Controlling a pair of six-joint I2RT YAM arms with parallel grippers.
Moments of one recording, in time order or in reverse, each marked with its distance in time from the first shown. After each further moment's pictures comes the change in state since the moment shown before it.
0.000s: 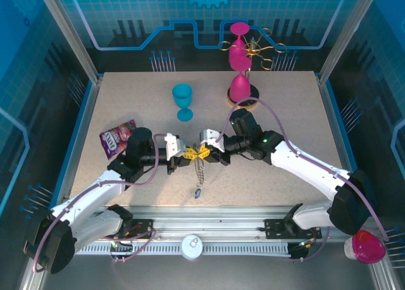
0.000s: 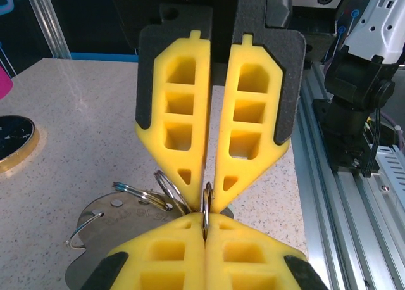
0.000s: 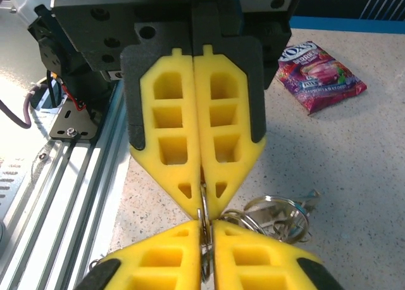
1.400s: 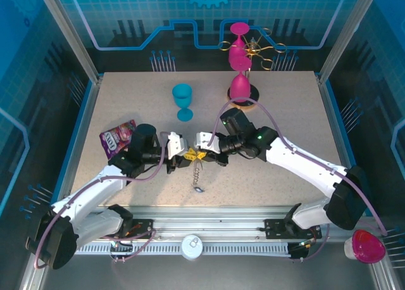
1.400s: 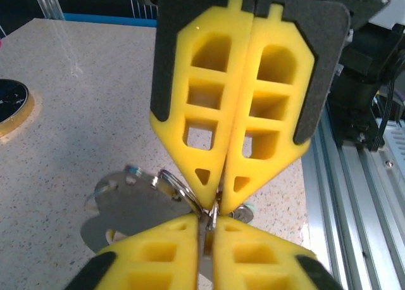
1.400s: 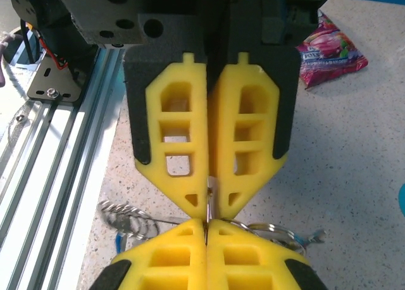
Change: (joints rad) left arm 0.001 0.043 0.081 -0.209 -0.043 0.100; right arm 0.061 0.059 0.122 -0.186 0.150 -0.117
